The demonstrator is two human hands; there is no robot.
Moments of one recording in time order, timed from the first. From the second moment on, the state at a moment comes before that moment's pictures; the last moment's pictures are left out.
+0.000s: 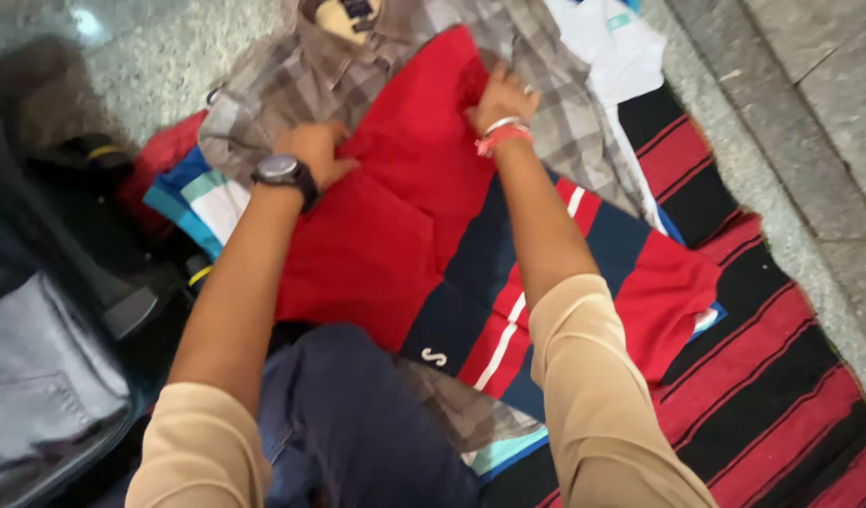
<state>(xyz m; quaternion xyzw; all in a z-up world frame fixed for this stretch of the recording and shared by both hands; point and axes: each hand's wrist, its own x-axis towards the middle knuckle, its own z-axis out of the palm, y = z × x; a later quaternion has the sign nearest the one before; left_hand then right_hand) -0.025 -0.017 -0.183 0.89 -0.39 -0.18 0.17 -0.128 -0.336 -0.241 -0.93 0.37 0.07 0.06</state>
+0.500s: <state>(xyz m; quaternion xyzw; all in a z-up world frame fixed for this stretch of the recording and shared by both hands) -0.150 0.064 -0.186 0.89 -0.27 0.06 0.35 -0.205 -0.224 -0.180 -0.96 -0.03 -0.18 0.22</state>
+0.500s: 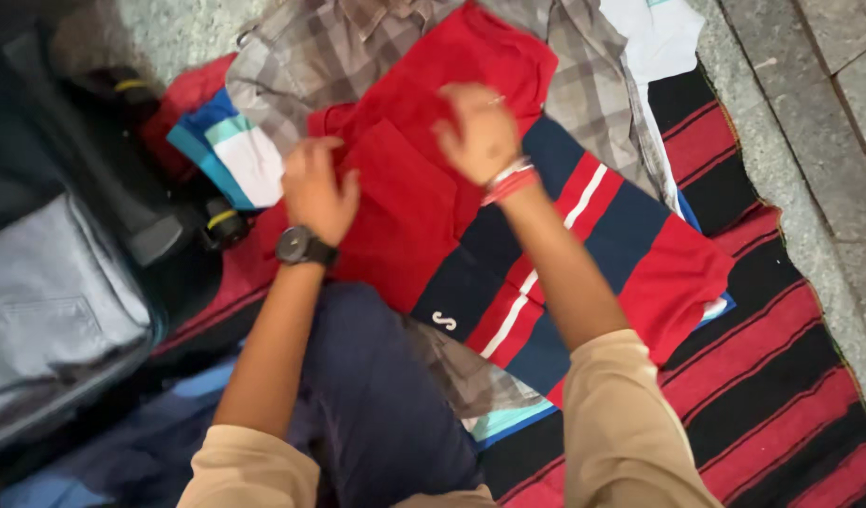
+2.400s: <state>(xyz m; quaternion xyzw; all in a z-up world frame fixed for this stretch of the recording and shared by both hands) -0.140 0.223 -0.292 0.91 -0.24 -0.09 0.32 -0.450 -0.081 -0.195 -0.86 0.37 -0.19 0.30</state>
